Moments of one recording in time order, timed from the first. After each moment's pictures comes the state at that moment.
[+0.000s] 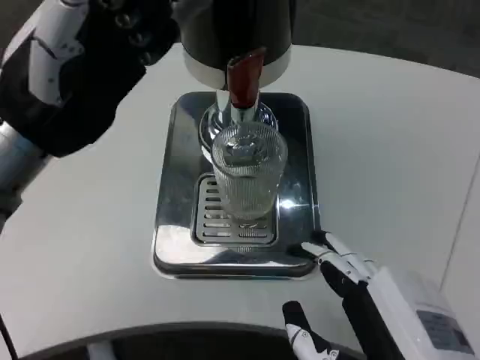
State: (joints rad) left arm -0.67 0.52 0.20 0.07 -0.65 0.00 -0.75; right arm 0.47 -0.05 0.35 -0.83 -1.07 0.07 0.18
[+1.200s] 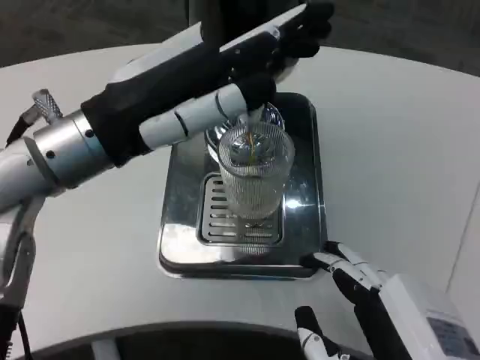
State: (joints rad) left arm -0.78 0.52 0.05 0.19 -0.25 -0.34 -0.92; right arm 0.49 -0.04 0.34 -0.83 -1.07 0.11 0.18
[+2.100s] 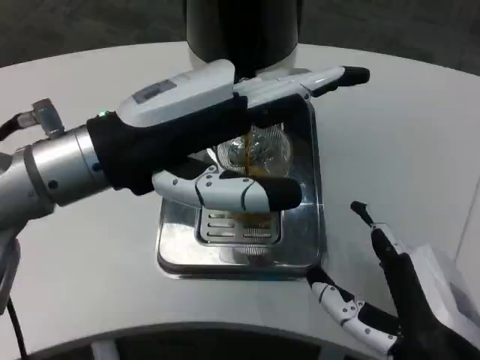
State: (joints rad) left arm -0.76 0.61 -0.02 0.19 -0.07 -0.70 -0.85; right arm 0.23 0.03 0.22 -0.60 -0.86 0.25 0.07
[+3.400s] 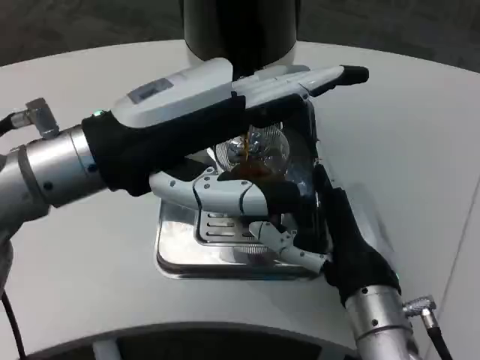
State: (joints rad) left arm -0.74 0.65 -0.03 0.14 -0.07 -0.68 -0.82; right arm -0.24 0.03 0.22 -0.07 -0.54 0.12 -0.15
